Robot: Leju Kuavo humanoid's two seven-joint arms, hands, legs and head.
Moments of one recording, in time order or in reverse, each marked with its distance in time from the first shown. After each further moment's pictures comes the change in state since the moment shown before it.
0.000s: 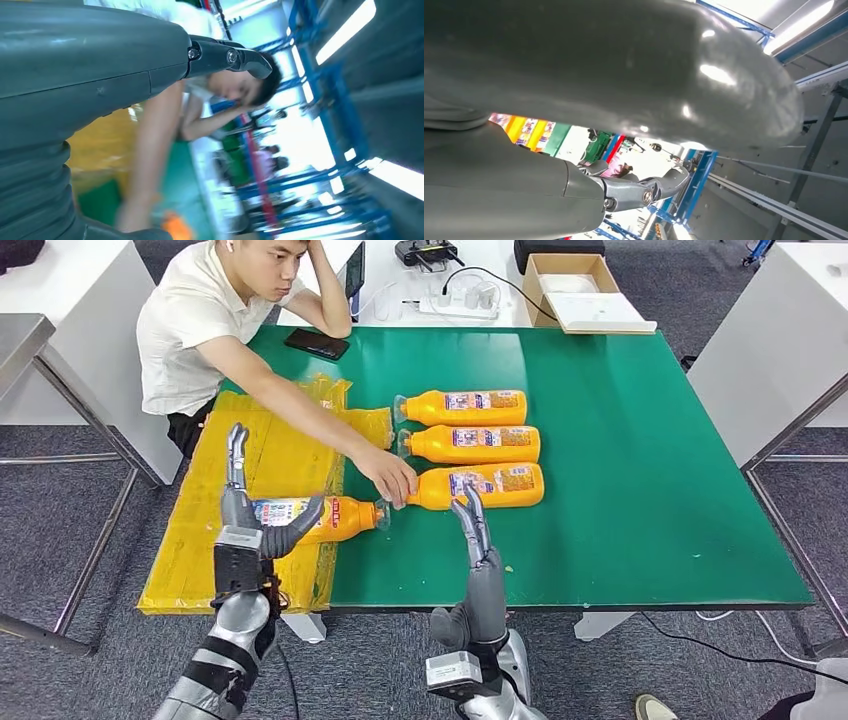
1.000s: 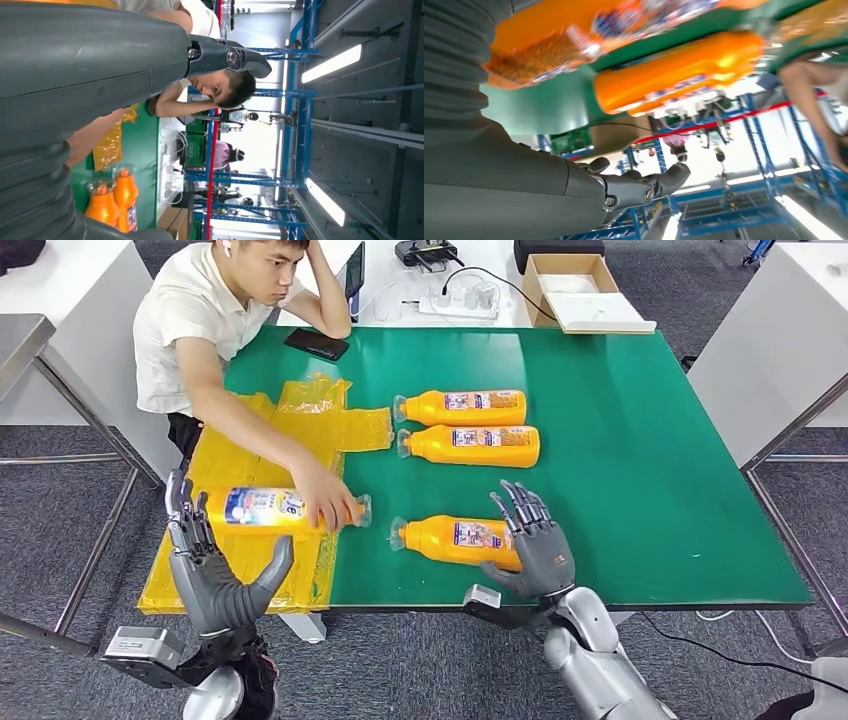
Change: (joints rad) left arm 0.333 -0.021 -0.054 -0.491 0.175 -0.069 0.000; right arm -0.232 -0.180 -0.277 0.519 0.593 0.000 0.235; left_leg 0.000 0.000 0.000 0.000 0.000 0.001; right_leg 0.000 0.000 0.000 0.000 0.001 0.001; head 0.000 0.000
